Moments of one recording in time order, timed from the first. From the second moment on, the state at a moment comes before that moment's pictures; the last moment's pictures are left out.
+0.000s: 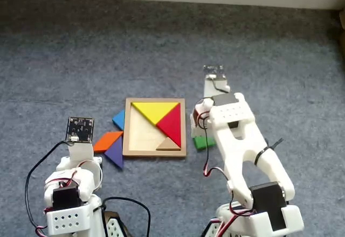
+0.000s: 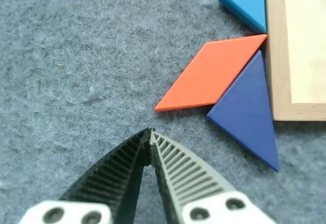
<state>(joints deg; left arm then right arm) -16.3 -101.7 96.0 73.4 -5.1 -21.3 -8.3 33.5 62.9 -5.2</state>
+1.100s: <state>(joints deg) -16.3 -101.7 96.0 73.4 -5.1 -23.3 10.4 23.5 62.2 1.2</state>
